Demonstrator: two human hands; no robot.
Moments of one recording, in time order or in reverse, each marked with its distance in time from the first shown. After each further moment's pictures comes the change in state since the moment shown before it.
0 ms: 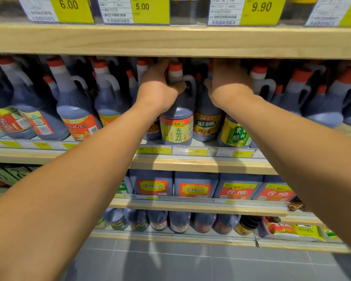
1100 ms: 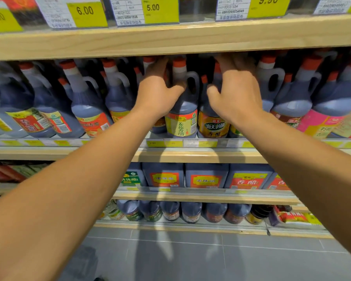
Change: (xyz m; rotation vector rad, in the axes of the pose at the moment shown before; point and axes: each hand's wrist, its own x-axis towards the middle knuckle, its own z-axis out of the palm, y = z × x) left_hand -0.024 -0.008 -0.027 0.046 -0.011 -0.017; right_hand -0.052 0.000 0.001 0.131 0.149 -0.104
